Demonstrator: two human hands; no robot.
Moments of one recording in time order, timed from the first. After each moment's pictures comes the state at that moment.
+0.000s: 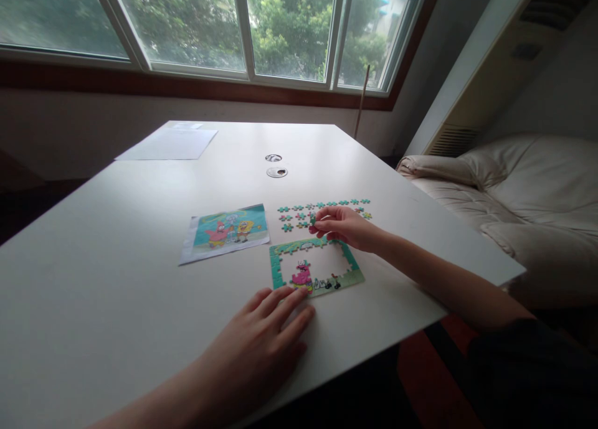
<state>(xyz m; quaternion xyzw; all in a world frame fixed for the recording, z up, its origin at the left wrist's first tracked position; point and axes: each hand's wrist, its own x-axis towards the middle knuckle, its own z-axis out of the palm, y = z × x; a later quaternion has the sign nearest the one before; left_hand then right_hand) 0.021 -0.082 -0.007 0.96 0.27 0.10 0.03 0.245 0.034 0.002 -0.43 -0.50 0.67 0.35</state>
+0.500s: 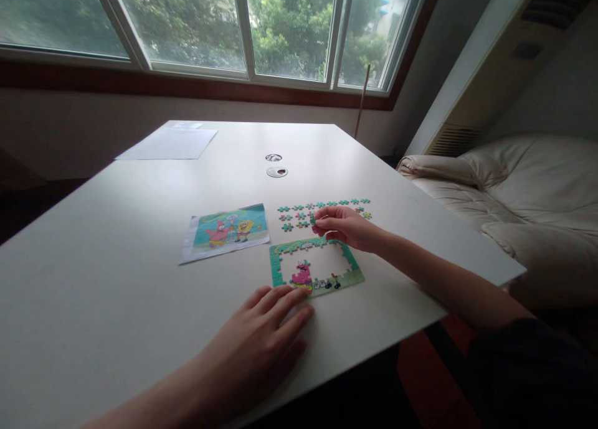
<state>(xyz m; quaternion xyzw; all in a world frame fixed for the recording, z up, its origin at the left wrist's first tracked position) 0.019 -0.079 -0.008 0.95 0.27 0.12 0.07 0.245 0.033 0.003 -0.43 -0.49 0.67 0.36</state>
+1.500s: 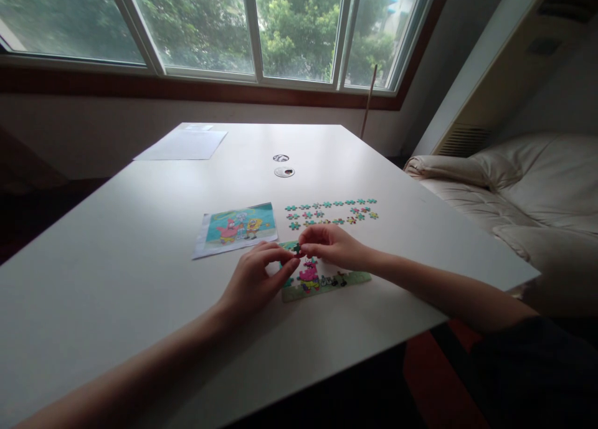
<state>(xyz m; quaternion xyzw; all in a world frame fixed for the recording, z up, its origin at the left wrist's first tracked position) 0.020 -0.027 -0.015 0.80 0.41 0.37 0.23 0.208 0.007 -0.008 -0.34 -0.67 0.57 0.32</state>
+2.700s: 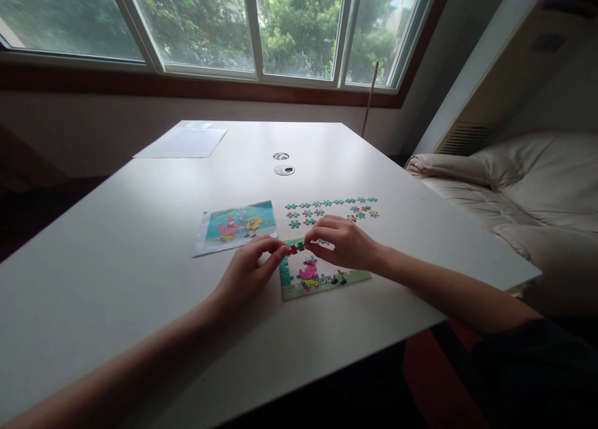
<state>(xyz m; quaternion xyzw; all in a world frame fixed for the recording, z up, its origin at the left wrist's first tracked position) 0.010 -0.016 -0.019 0.78 0.43 0.37 0.27 0.227 0.007 0.002 -0.26 -0.91 0.06 0.30</state>
